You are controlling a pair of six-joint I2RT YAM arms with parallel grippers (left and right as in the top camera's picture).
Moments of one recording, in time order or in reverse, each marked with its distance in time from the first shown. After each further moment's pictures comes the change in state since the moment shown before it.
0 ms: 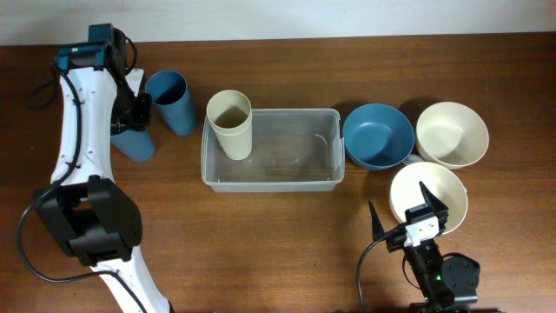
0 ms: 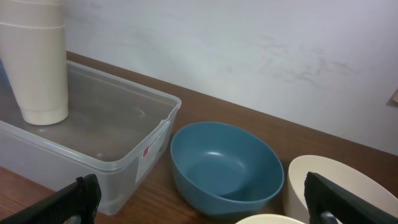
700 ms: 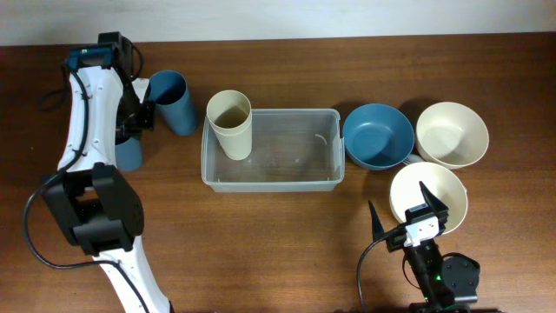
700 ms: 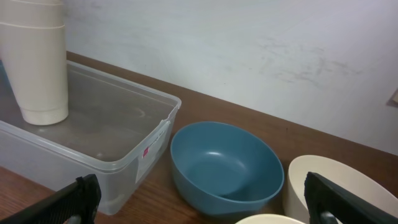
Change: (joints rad) left arm 0.000 0.074 0.000 -0.026 -0.005 0.006; right arm 0.000 0.000 0.000 0.000 0.000 0.001
